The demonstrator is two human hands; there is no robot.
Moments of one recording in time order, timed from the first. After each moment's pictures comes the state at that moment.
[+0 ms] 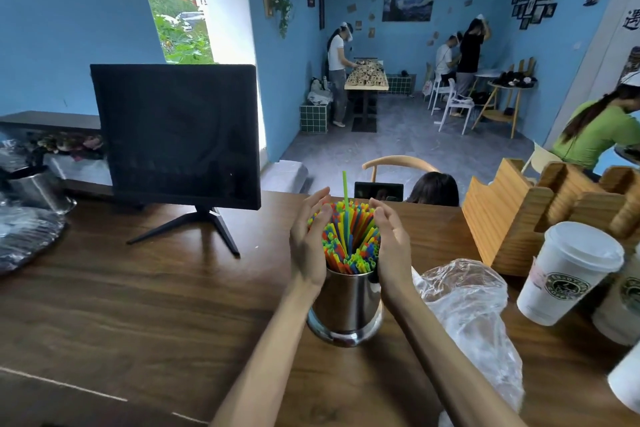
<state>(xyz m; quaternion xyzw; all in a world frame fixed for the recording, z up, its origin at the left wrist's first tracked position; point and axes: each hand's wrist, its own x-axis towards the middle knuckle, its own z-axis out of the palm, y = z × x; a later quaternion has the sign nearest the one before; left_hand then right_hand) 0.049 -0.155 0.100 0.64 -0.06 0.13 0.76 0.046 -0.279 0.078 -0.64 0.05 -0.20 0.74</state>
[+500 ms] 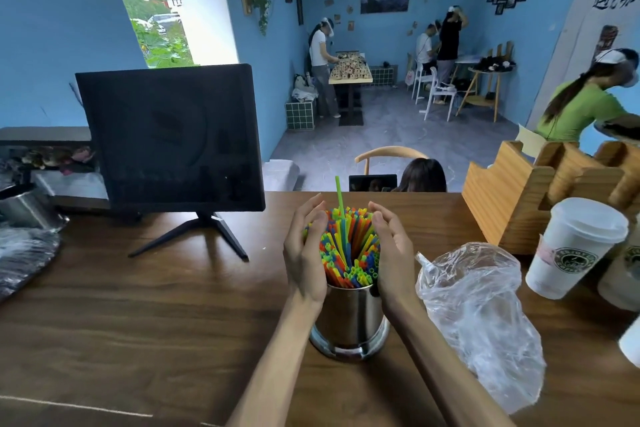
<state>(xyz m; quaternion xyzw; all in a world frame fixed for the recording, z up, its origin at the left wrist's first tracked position) 0.039 -0.122 0.089 0.63 -0.09 0.13 0.77 0.018 -0.240 0.078 -0.64 0.06 -0.23 0.73</state>
